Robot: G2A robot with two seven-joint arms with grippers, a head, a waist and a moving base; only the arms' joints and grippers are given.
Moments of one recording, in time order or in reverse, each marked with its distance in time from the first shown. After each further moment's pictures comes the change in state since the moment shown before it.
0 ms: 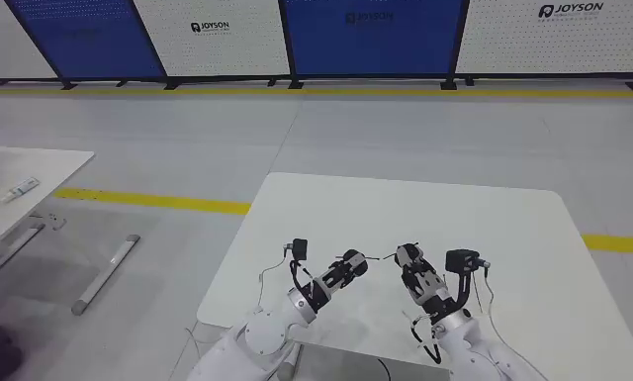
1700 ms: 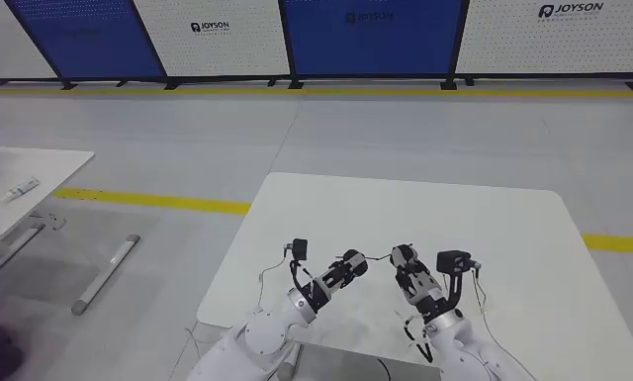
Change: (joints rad) left arm 0.000 0.000 0.000 0.000 0.000 0.000 0.000; right arm -0.017 -0.070 0.019 0.039 -0.085 0.002 0.022
